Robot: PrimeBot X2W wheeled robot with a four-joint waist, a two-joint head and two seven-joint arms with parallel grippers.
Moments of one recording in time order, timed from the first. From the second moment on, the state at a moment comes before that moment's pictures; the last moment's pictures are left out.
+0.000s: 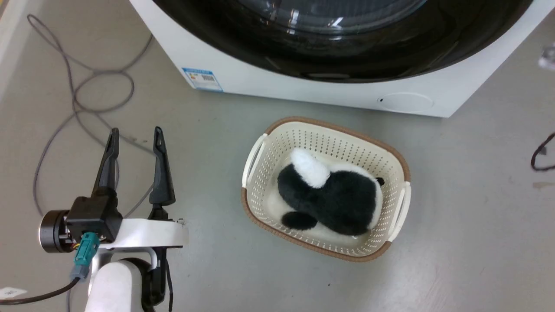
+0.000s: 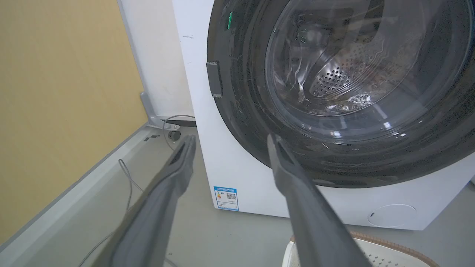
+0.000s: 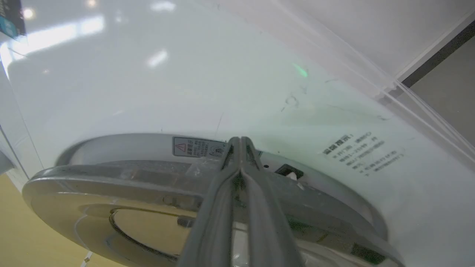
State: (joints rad) left arm -0.21 0.05 0.02 -0.05 -0.07 0.04 -0.21; right arm -1.03 -0.30 -0.01 0.69 1.26 0.13 -0.01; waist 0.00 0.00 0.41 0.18
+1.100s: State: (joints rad) left arm -0.22 0.05 0.04 -0.02 -0.07 0.04 -0.26; right arm -1.00 -0.37 0.21 0.66 1.53 0.13 0.44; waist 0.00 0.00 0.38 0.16
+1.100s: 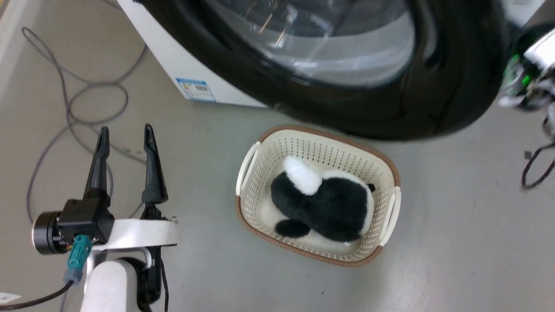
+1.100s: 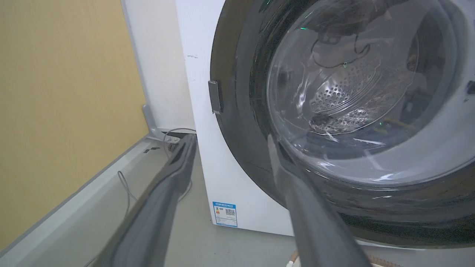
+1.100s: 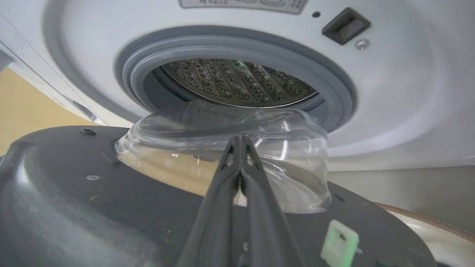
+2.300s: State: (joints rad) left arm -0.02 0.05 0.02 0.04 -0.04 0.04 -0.26; right arm -0.35 -0.25 0.46 0.10 1.56 0.13 0.58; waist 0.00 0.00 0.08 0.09
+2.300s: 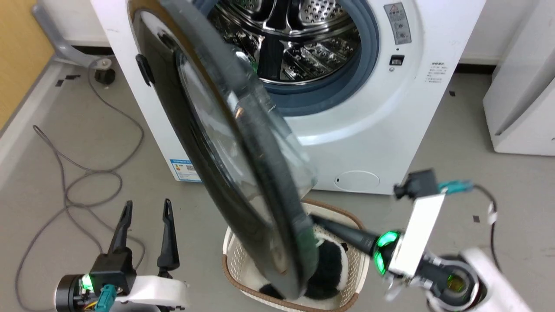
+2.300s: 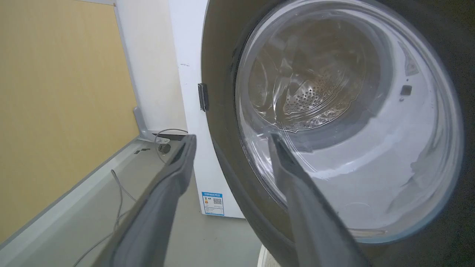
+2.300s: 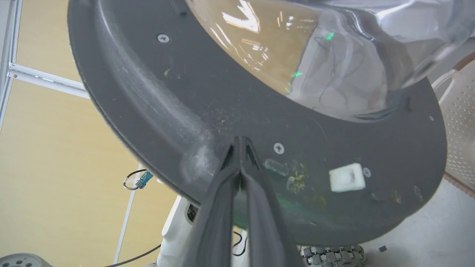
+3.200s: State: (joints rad) left arm 0.03 0.05 0.02 0.06 -0.04 0.04 -0.26; right arm -0.19 -0.23 0.40 -0.04 1.21 0.13 -0.07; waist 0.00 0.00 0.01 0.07
